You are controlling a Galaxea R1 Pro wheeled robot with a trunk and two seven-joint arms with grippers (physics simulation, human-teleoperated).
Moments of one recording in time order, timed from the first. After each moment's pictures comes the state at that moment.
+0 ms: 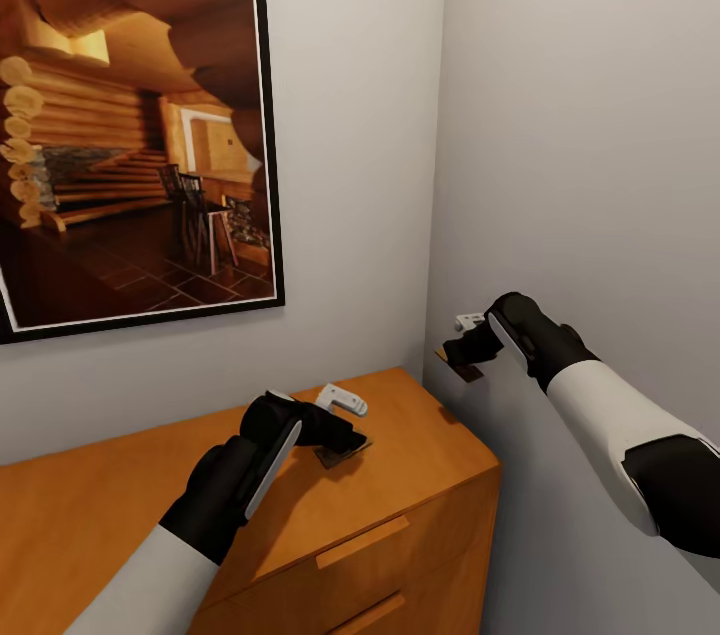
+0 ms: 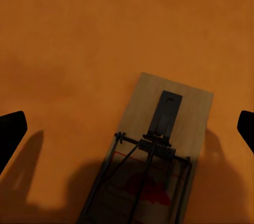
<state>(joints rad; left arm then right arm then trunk) -0.64 -0.07 -0.40 -1.23 0.00 1.01 -0.27 -1.19 -0.13 0.38 -0.57 -0.10 1.04 0.46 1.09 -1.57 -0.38</state>
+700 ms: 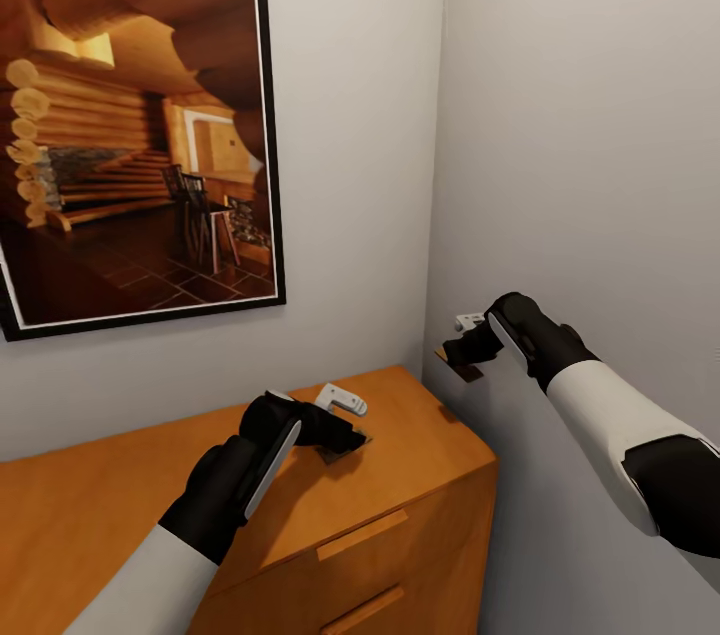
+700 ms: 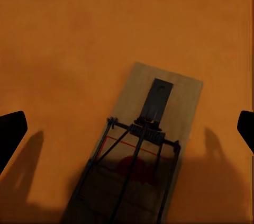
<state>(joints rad) -0.64 -0.07 -0.40 -1.23 0.00 1.02 -0.27 -1.19 -0.13 0.38 -0.57 -0.10 1.04 0.46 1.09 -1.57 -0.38</state>
